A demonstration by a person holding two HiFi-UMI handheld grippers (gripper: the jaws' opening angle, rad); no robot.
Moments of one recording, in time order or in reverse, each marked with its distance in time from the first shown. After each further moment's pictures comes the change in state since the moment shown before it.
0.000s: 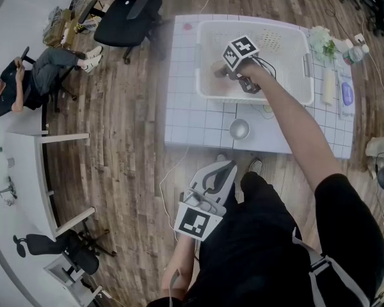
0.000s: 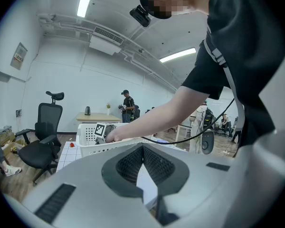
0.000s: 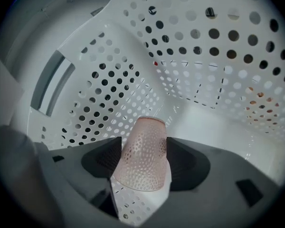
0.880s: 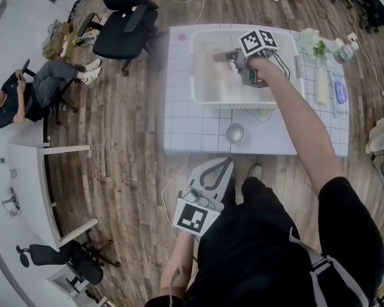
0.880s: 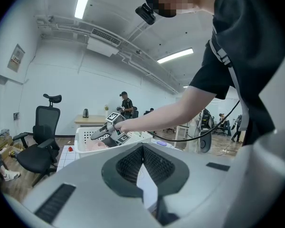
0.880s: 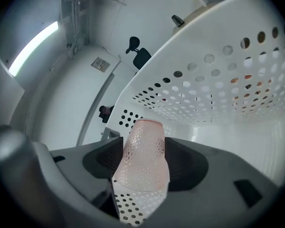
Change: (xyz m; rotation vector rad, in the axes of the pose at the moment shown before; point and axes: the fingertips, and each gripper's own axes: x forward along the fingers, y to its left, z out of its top) left arm 0.005 0.005 0.013 0.030 -0.047 -0.010; right arm -0.099 0.010 0.052 0.299 -0.351 0.298
